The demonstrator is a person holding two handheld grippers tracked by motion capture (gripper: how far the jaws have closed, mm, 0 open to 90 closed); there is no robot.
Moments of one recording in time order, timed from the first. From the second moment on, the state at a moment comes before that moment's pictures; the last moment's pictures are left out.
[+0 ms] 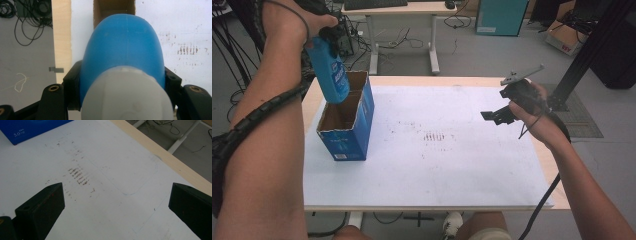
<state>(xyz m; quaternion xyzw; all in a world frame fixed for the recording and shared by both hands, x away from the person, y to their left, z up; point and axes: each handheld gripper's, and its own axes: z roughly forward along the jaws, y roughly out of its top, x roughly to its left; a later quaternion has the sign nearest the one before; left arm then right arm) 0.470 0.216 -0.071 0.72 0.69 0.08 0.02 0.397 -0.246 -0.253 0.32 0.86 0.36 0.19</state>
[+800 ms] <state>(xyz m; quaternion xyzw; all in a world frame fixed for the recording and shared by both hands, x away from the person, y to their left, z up) 0.470 0.231 -0.128 0.71 0.70 0.05 0.03 0.396 -0.247 -0.258 0.32 0.86 0.35 0.19</state>
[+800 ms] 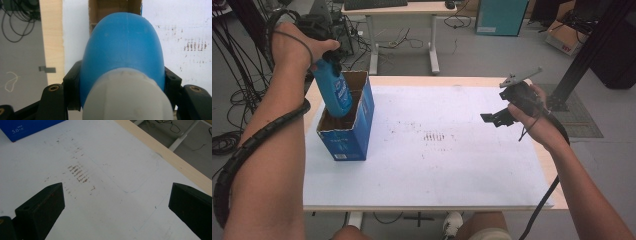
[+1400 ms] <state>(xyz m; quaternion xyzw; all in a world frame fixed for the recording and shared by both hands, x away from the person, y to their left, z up) 0.466 0.240 -0.187 0.71 0.70 0.03 0.03 0.397 -0.242 -0.267 0.32 0.86 0.35 0.18</state>
